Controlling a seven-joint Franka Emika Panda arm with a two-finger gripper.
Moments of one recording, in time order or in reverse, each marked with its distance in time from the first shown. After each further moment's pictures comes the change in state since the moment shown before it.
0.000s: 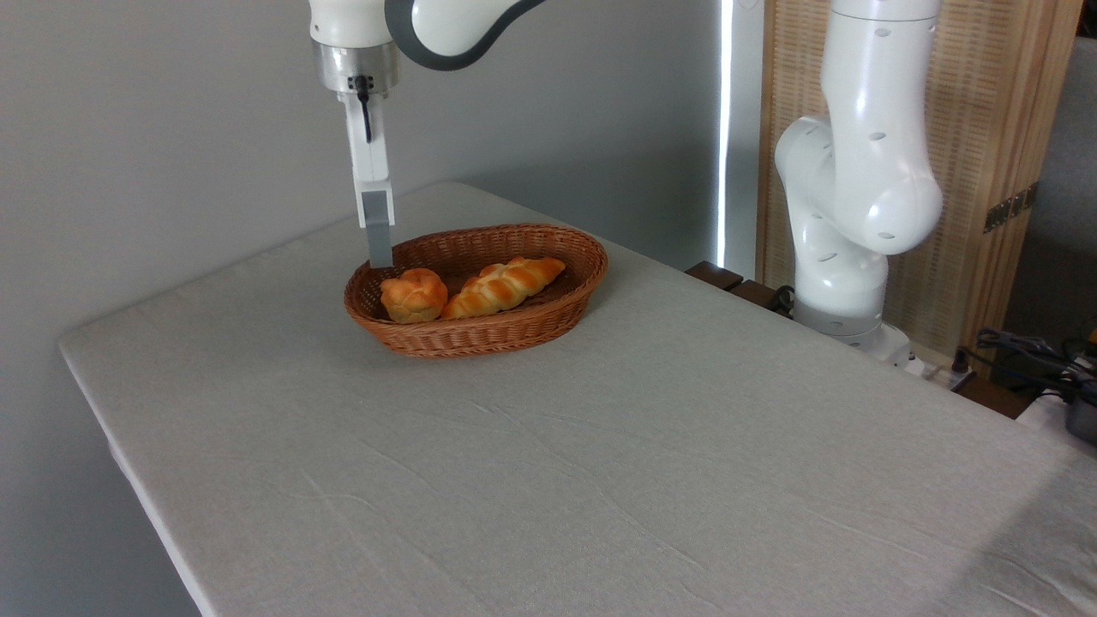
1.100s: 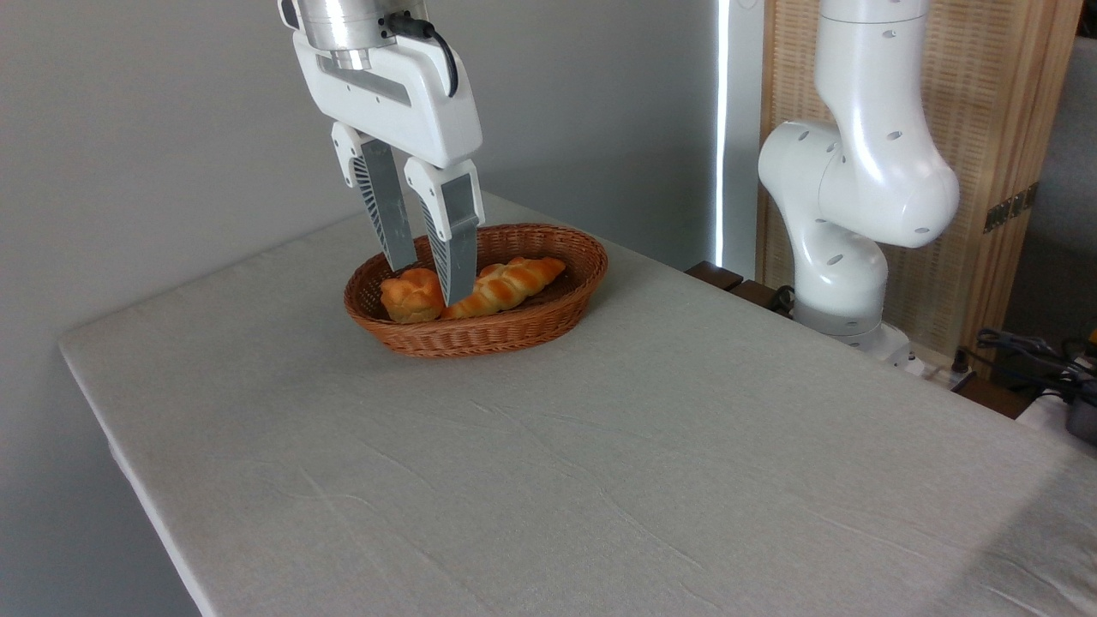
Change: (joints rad) arm 0.331 0.062 0.140 0.372 0.107 -0.469 -0.035
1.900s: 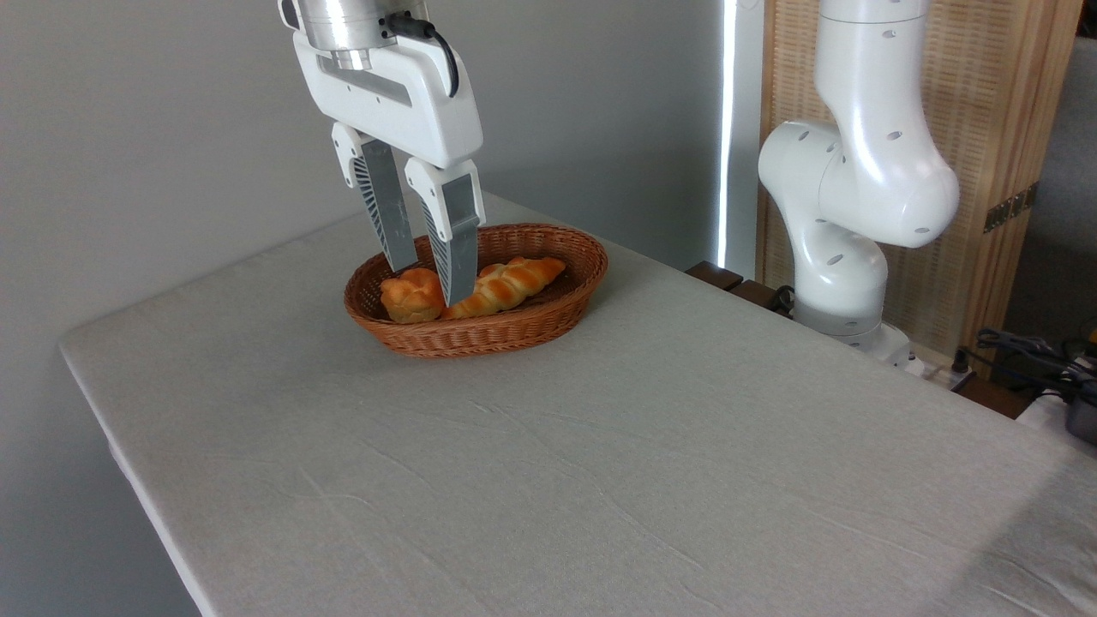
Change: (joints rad) arm 0.001 0.000 0.005 0.000 0.003 0.000 0.000
